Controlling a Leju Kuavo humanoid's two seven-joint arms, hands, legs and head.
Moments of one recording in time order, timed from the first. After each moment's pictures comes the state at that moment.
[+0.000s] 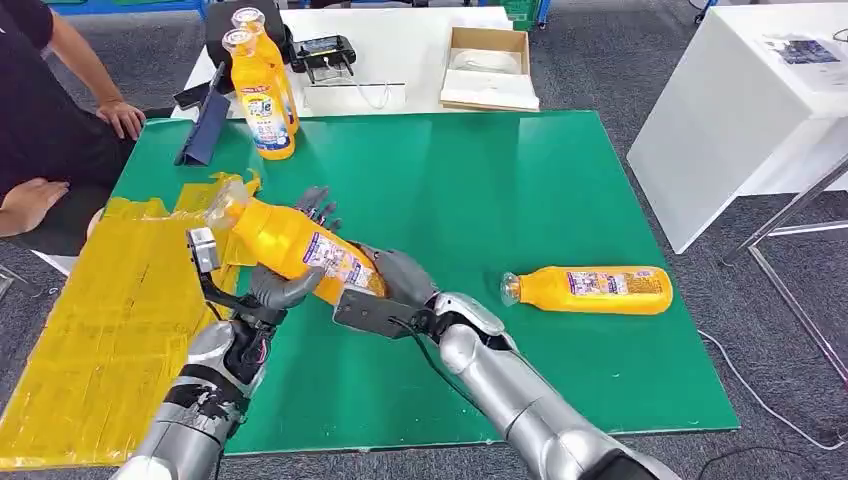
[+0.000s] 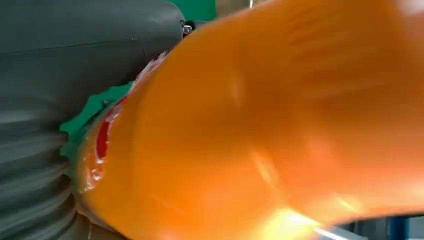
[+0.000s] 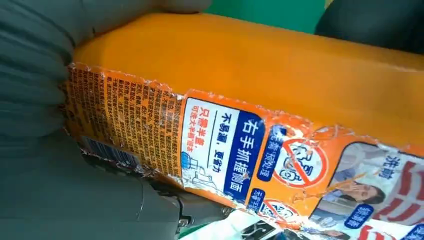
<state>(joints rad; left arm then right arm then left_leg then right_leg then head) -0.34 -0.05 -0.07 -1.13 0.35 -0.56 -0.42 -0.67 0.33 0.72 -0.67 0.50 0.05 -0.25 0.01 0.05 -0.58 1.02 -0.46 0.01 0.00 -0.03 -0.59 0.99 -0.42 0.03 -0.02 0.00</state>
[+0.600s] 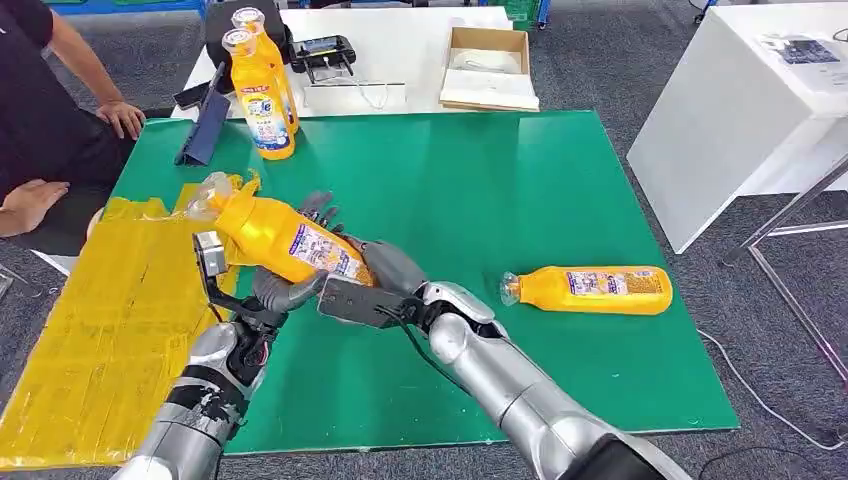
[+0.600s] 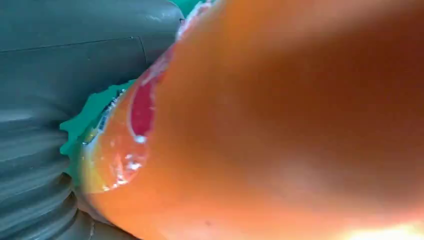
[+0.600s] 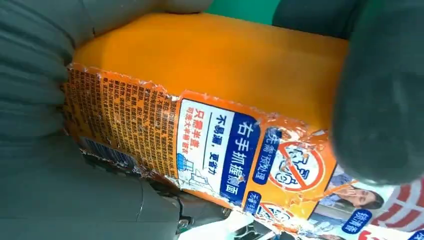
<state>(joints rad) -0.34 -0.05 -0.07 -1.12 0.31 -0.55 -0.45 -0.74 0.34 0.81 -0.64 0.40 0.06 -0.21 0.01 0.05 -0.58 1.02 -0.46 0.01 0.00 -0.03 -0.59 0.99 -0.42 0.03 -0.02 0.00</state>
